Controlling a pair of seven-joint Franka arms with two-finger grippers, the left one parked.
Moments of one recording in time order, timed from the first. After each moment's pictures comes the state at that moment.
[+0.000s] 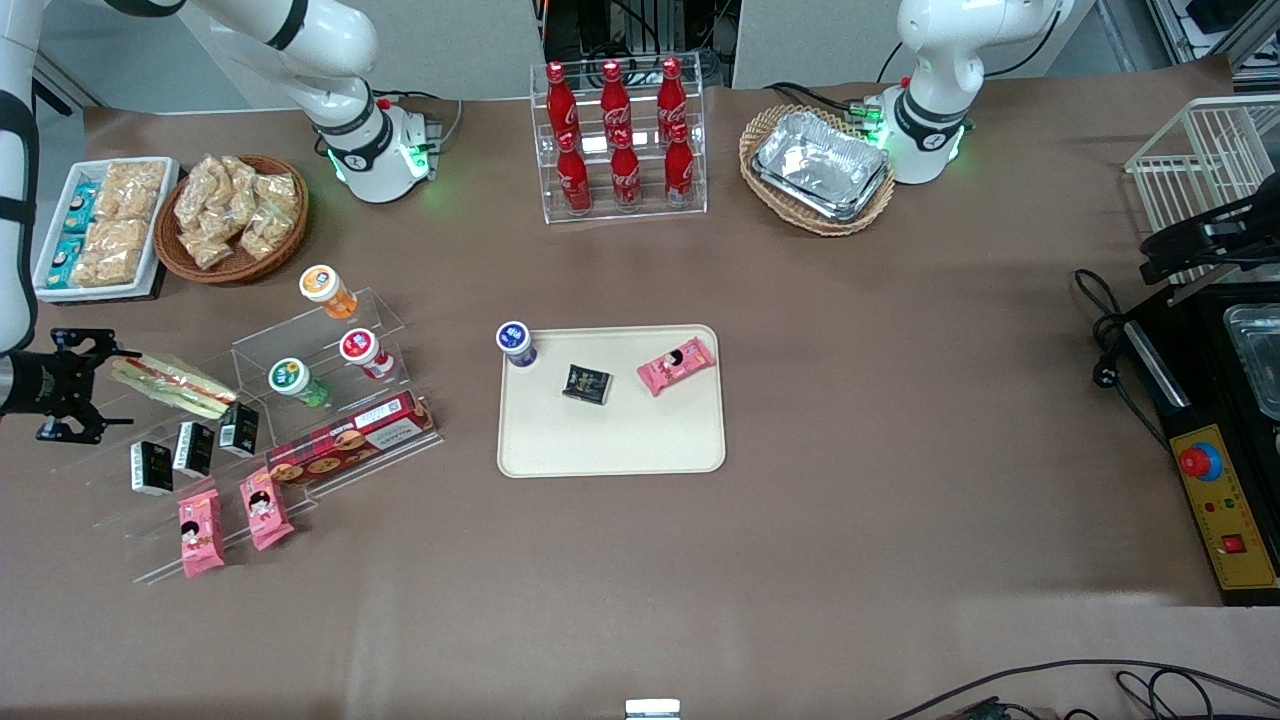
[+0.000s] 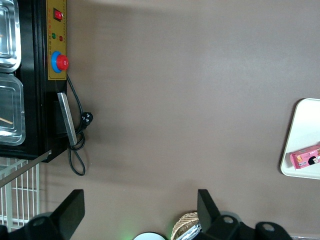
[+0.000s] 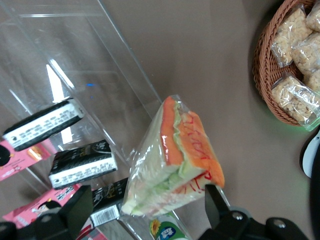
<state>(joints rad) -0.22 0.34 -0.17 -1.66 0.08 1.70 1.30</state>
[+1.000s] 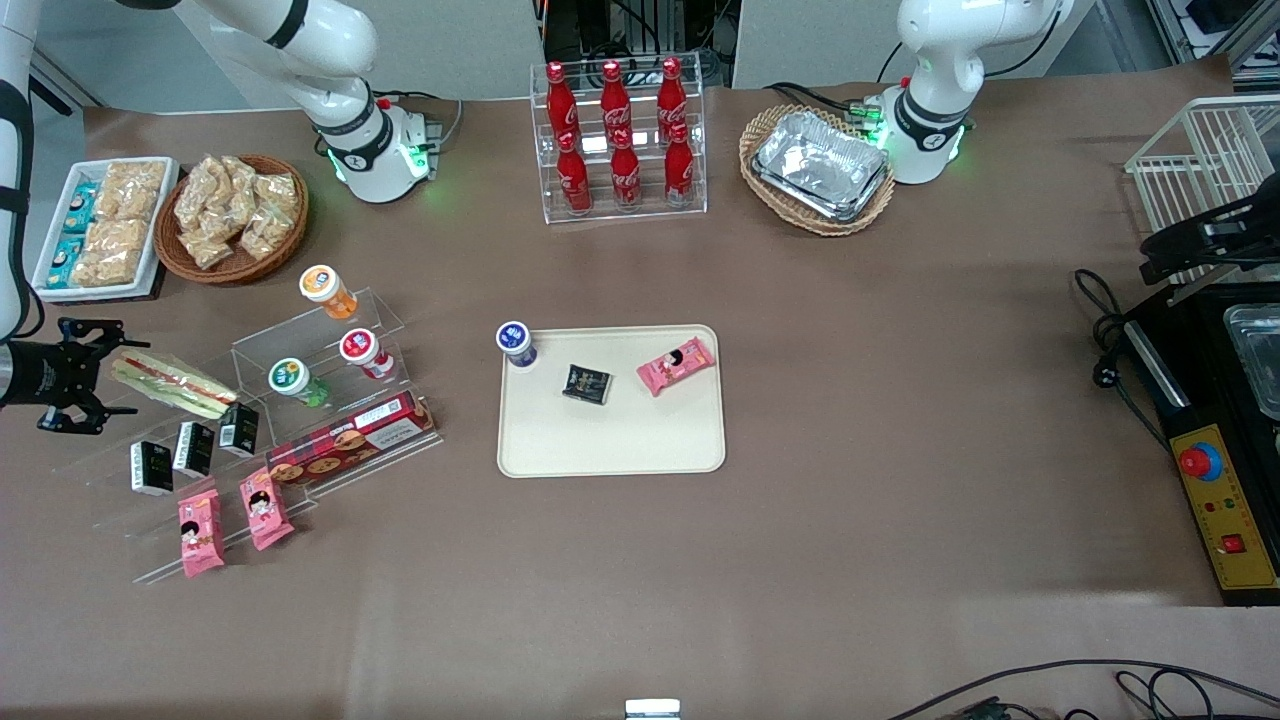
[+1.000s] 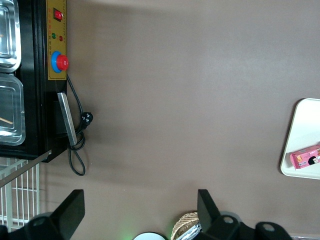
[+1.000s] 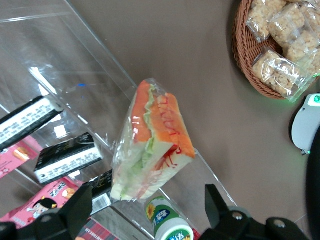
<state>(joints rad) -0.22 0.31 -0.16 -1.66 0.10 1.64 1.42</state>
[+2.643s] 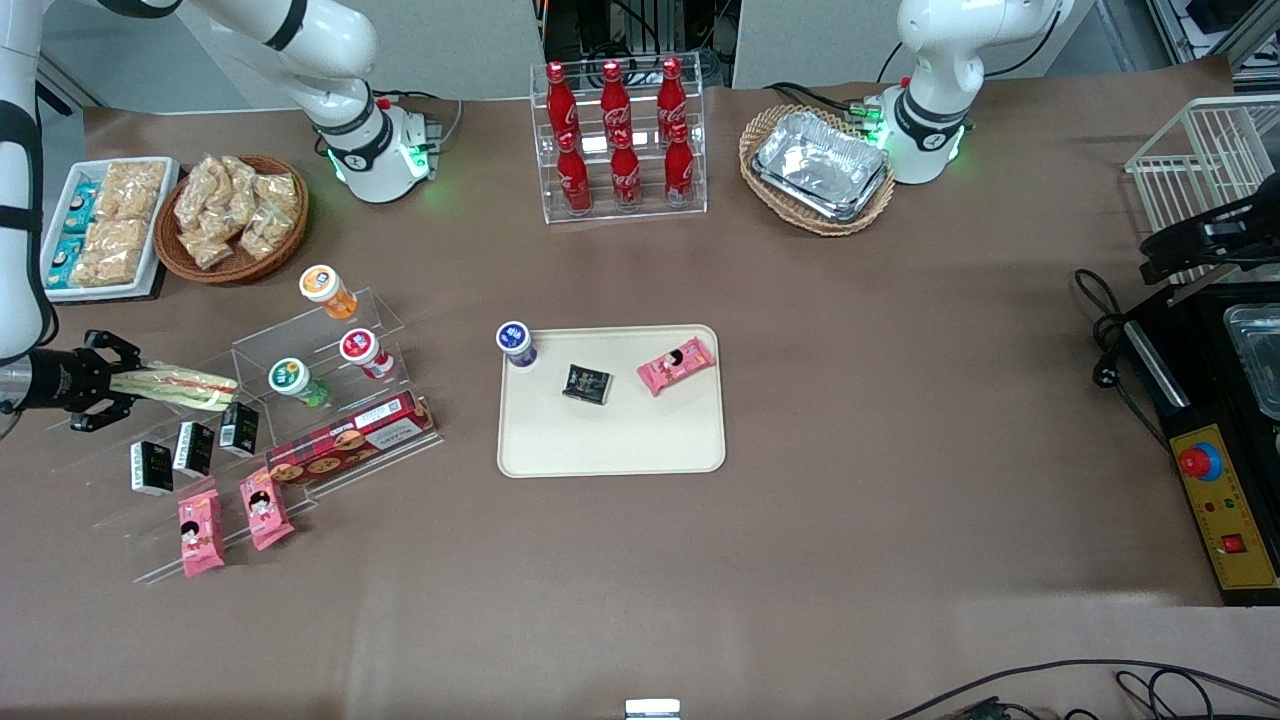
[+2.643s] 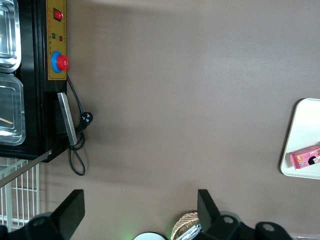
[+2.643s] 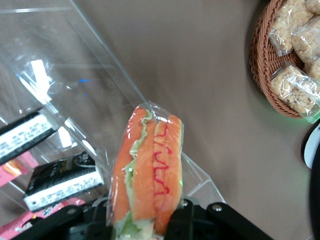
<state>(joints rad) -0.25 0.34 -0.16 -1.72 0.10 1.74 1.32</state>
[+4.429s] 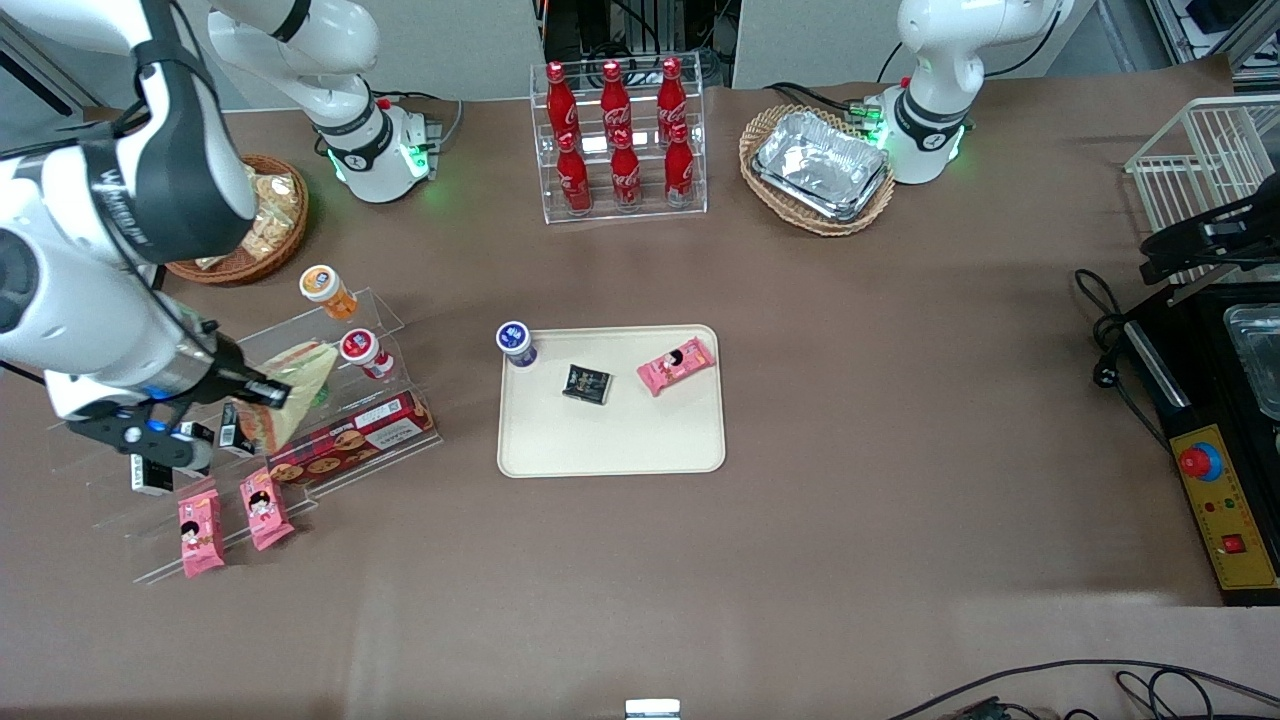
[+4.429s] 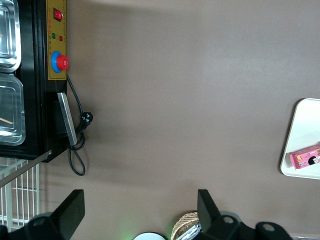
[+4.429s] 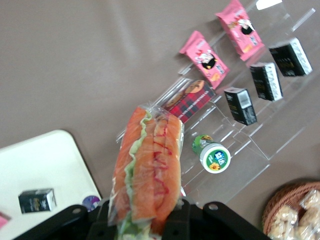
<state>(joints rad) -0.10 0.24 0.30 -1.51 -0.12 1.62 0.55</state>
